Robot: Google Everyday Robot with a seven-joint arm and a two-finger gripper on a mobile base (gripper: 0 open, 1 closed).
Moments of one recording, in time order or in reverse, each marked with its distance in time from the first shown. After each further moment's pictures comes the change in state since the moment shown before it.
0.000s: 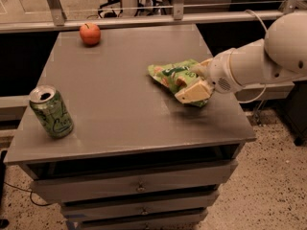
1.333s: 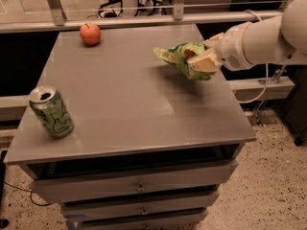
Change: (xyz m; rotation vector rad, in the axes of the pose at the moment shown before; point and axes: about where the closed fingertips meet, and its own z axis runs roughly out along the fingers) arm -0.038 -0.057 -0.035 0.190 -0.079 -0.079
